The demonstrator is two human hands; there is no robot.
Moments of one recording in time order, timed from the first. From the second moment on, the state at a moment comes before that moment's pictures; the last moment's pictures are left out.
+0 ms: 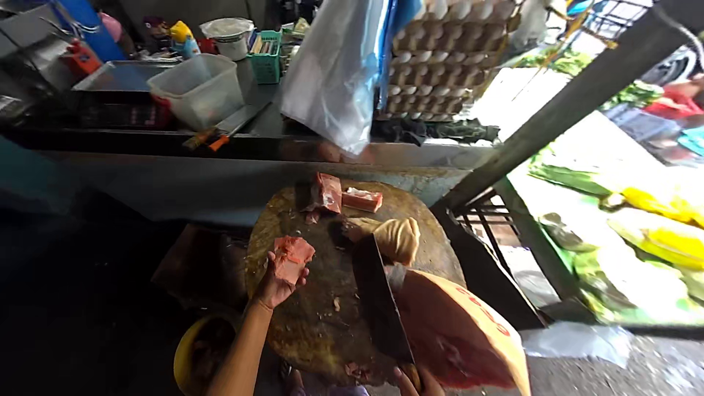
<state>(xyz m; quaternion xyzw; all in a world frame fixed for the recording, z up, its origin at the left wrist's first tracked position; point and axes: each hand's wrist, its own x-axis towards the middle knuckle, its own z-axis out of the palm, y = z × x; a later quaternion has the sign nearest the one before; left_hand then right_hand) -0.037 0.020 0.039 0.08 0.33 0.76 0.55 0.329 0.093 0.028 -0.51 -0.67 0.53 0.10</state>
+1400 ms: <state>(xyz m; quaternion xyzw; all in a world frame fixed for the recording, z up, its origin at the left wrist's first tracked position) -0.009 0.017 -0.026 0.15 0.81 0.54 0.19 0.138 0.096 0.035 -0.37 -0.86 0.33 0.00</state>
